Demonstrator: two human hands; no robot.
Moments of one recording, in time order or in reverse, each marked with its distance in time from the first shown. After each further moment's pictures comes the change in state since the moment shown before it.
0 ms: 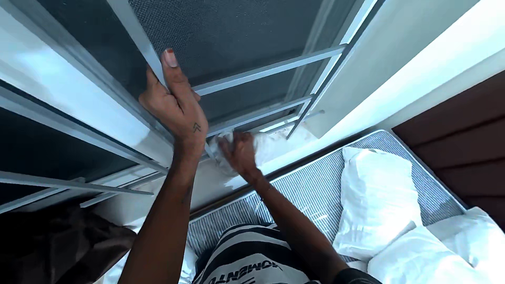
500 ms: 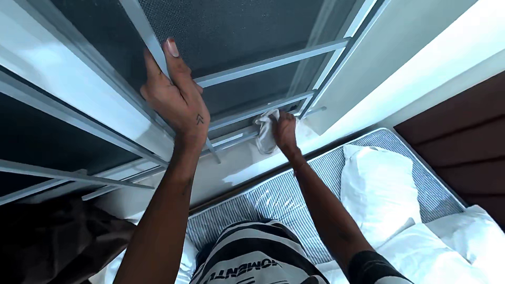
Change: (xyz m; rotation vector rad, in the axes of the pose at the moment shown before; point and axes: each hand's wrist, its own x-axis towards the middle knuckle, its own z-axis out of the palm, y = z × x) left_hand 0.000 0.003 0.000 0.103 0.020 -0.009; right_hand 0.044 0.124 -0.060 -0.144 0.093 0.065
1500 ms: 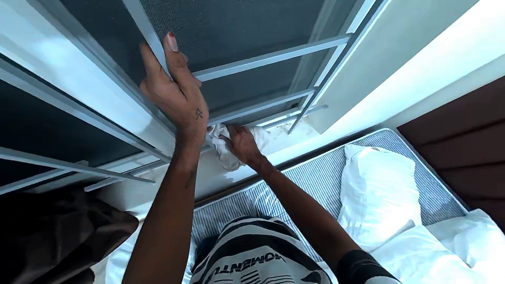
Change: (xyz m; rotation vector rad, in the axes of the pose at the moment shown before) left_hand -0.002 -0.003 0.002 -0.031 0.040 0.069; right_hand -0.046 -0.111 0.041 0.091 -0.221 -0.410
